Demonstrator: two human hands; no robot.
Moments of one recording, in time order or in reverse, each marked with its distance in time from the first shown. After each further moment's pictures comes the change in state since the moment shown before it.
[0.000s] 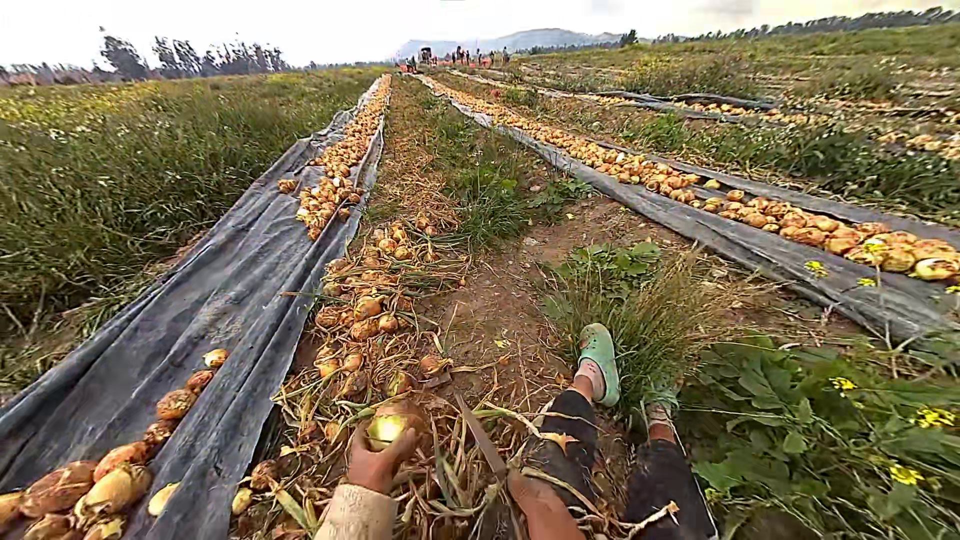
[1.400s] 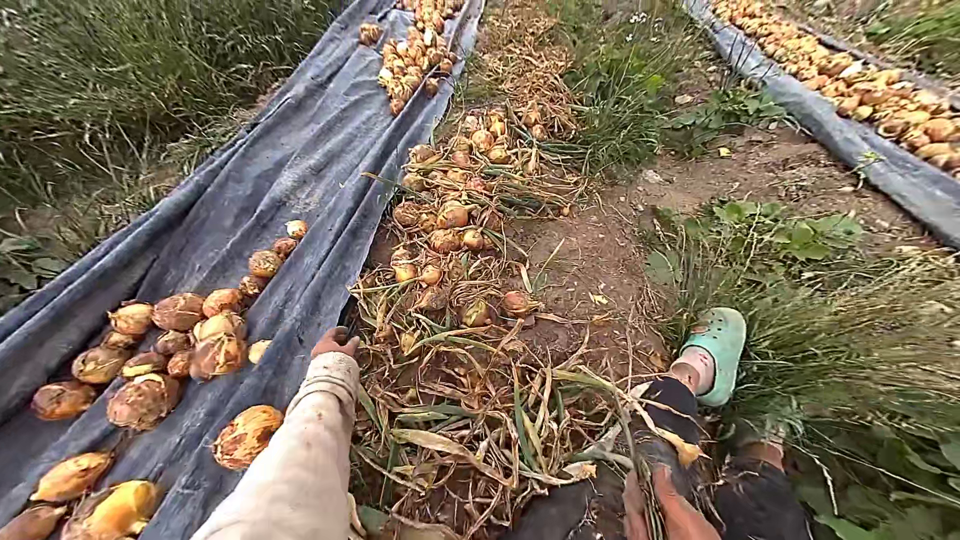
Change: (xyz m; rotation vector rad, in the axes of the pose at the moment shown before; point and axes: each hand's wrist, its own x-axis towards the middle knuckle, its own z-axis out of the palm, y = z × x) left_hand 0.177 -0.070 -0.220 0.767 0.307 -0.252; right_hand 0.031 0.019 -0.008 0.318 0.017 0.146
